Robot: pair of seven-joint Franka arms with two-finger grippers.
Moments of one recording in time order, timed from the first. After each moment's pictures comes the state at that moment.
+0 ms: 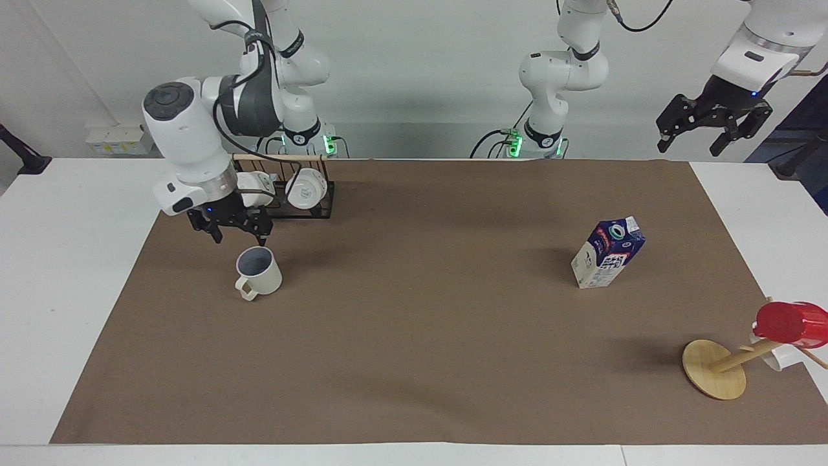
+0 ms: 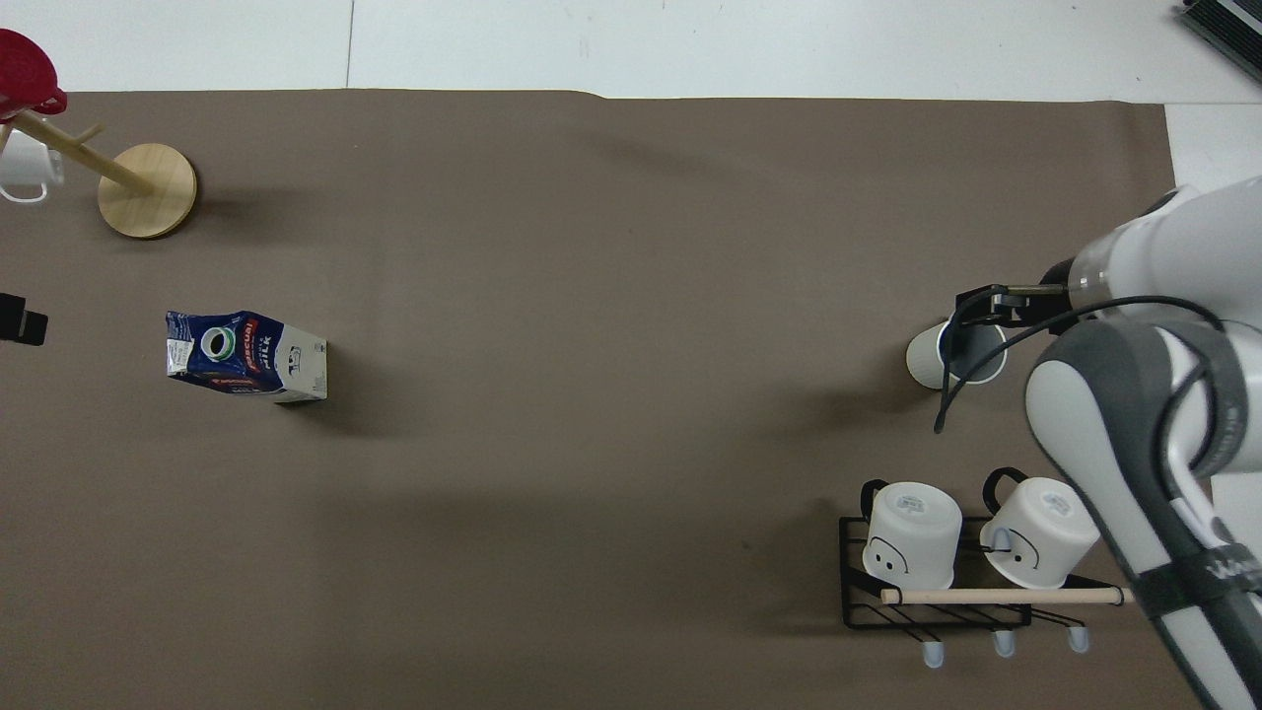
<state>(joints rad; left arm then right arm) -0.07 0.00 0.07 -1.40 -0.02 1.42 0.14 0.08 0.08 -0.05 -1.94 -0.04 2.07 0.13</state>
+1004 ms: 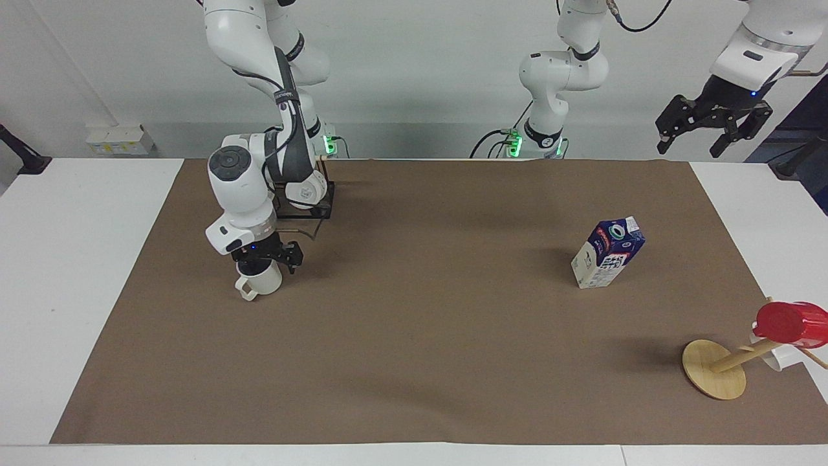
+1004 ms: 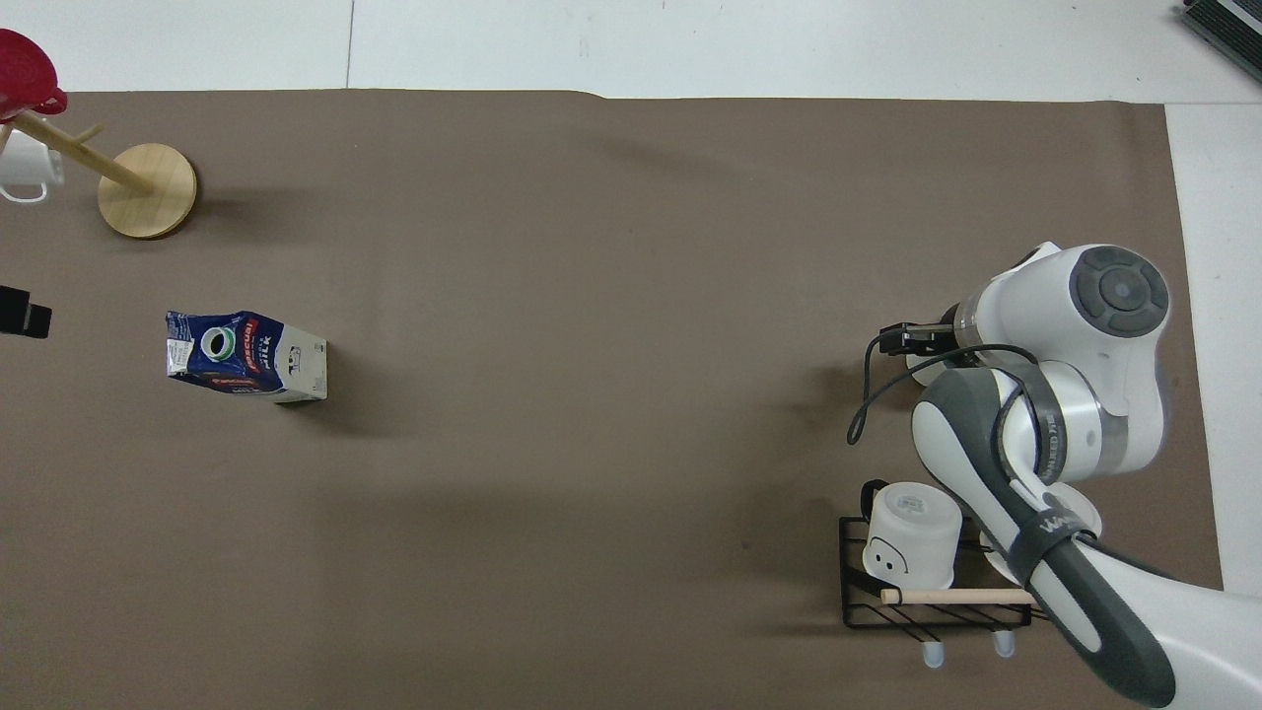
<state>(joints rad) -0.07 0.00 0.07 -1.41 -0.02 1.44 0.14 0.11 0.19 -0.05 -2.08 -0.07 2.31 0.17</state>
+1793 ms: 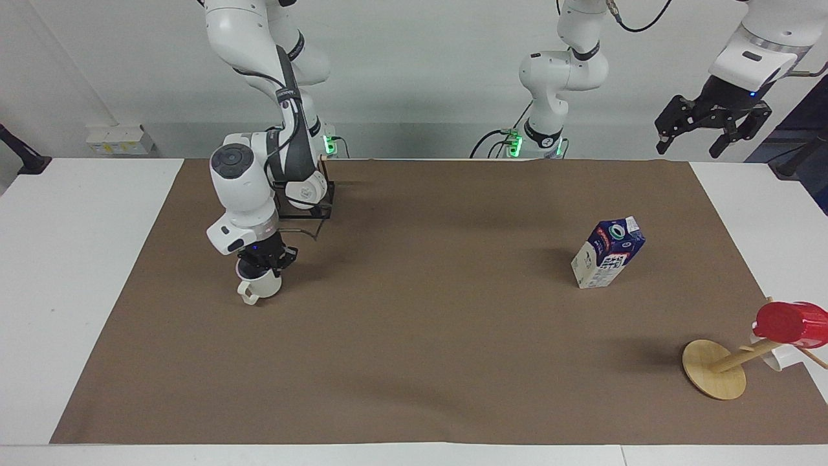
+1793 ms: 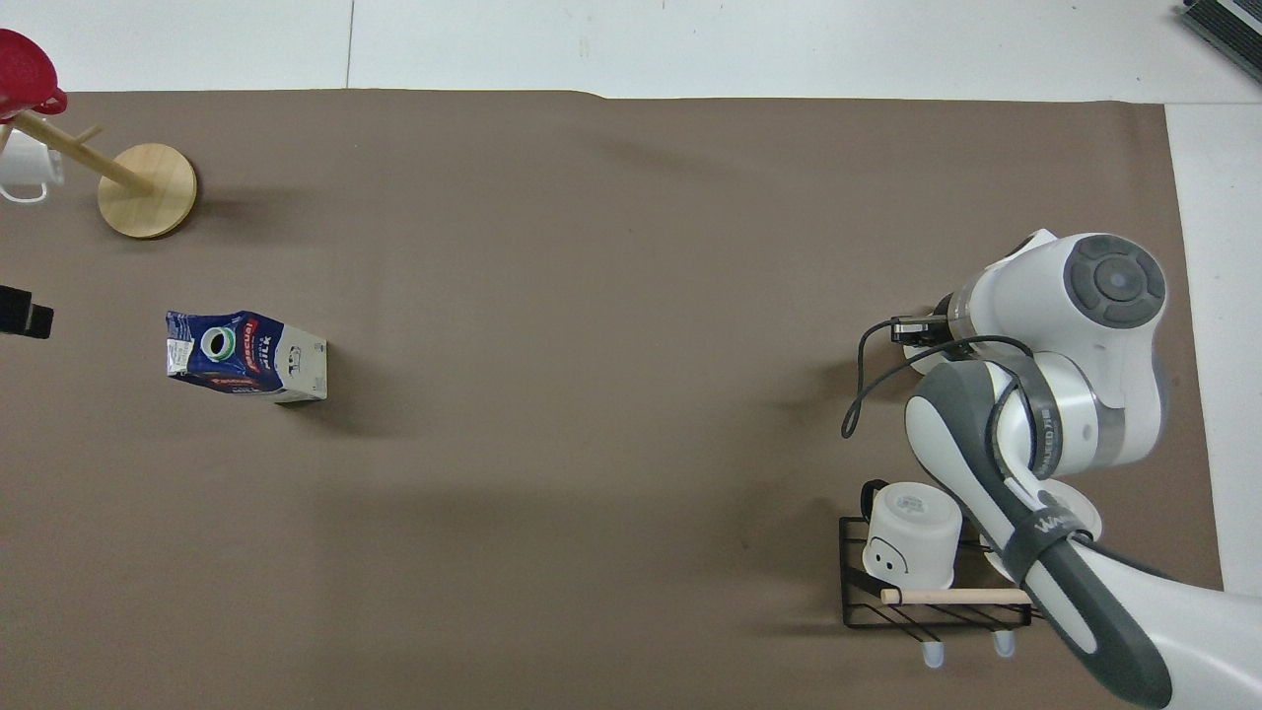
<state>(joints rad) -0.07 0.00 0.07 -1.41 -0.02 1.44 0.14 0.14 0.19 -0.05 -2.04 -0.07 2.29 0.18</state>
